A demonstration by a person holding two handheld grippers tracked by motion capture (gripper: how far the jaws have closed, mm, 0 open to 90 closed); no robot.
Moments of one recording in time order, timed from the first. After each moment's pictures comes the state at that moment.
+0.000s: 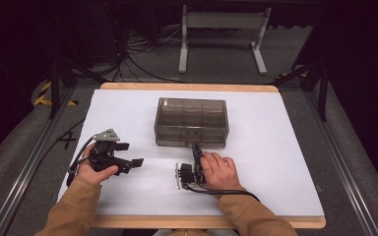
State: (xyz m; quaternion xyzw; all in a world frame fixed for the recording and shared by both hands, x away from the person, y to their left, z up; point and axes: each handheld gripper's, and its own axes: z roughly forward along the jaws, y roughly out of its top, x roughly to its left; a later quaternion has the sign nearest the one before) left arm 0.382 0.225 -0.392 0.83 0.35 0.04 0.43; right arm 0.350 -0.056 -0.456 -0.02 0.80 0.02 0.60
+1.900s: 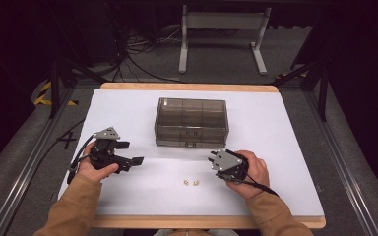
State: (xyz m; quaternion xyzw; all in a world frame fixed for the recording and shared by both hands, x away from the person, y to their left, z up) left arm 0.386 0.226 -0.390 0.83 0.36 0.04 0.43; right arm 0.349 -0.158 -0.400 0.11 0.89 0.30 0.33
